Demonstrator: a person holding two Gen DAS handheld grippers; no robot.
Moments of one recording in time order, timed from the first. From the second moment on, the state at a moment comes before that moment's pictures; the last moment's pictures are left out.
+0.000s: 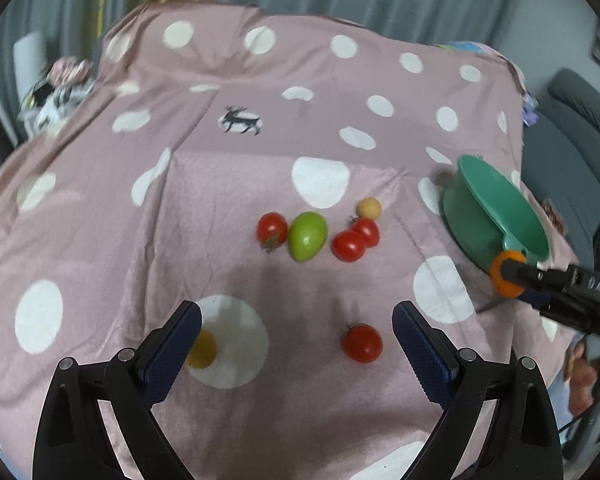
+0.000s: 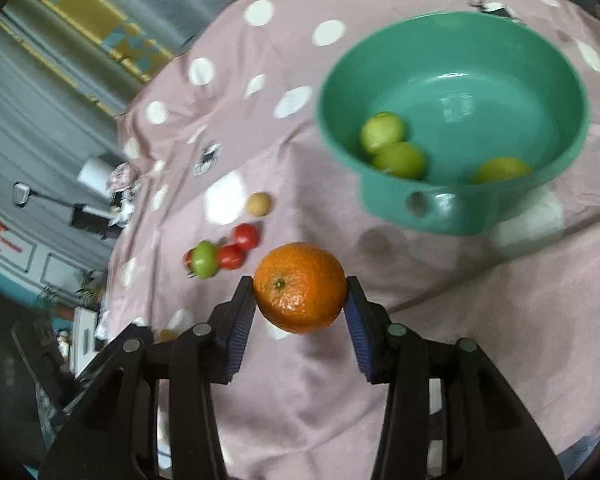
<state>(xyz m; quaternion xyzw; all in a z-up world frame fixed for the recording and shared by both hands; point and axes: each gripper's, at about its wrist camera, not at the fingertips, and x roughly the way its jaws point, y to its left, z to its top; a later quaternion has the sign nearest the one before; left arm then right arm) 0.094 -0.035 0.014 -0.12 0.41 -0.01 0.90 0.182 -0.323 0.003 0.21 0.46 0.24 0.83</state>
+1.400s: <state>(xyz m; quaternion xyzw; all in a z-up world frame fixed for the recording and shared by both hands) 0.064 0.005 0.003 -0.11 0.41 -0.04 0.91 0.200 -0.150 -0.043 0.19 0.56 0.35 0.73</state>
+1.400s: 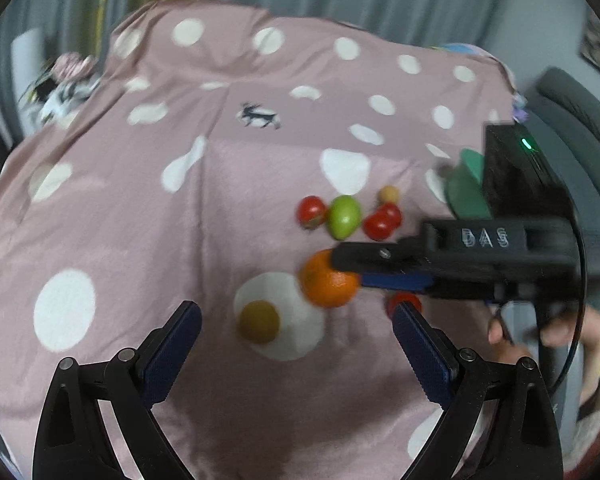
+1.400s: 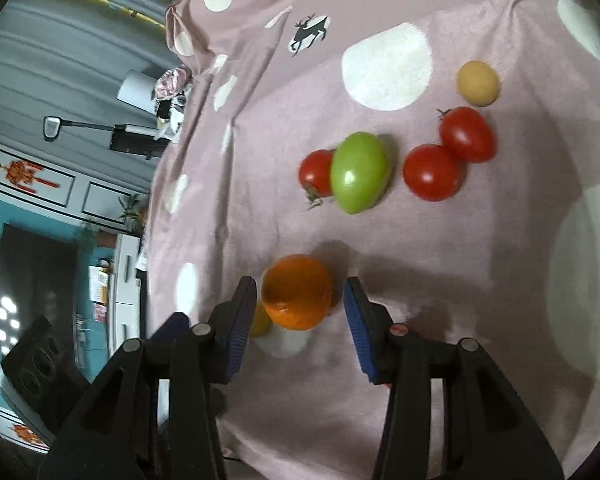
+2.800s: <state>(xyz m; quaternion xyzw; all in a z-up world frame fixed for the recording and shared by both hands) 0.086 -0.018 -0.004 -0.08 0.39 -0.09 0.91 0.188 -0.128 -0.019 0.13 0.55 0.39 0.73</state>
